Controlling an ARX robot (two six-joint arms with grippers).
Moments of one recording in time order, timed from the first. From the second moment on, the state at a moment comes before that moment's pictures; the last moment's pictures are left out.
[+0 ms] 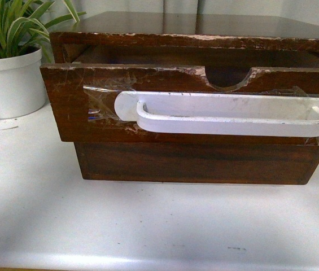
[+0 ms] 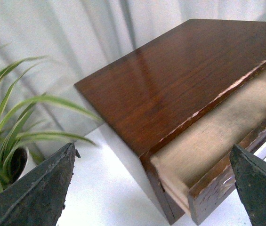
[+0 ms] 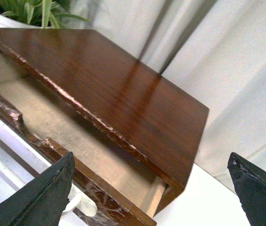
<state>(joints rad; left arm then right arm) -0.09 0.96 0.69 0.19 0.39 0.40 0.08 0.83 0.61 0.17 -0.38 -0.48</state>
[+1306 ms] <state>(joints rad) 0.00 0.22 0.09 0.12 0.00 -0.02 0.00 0.09 0.11 -0.02 0.00 -0.02</state>
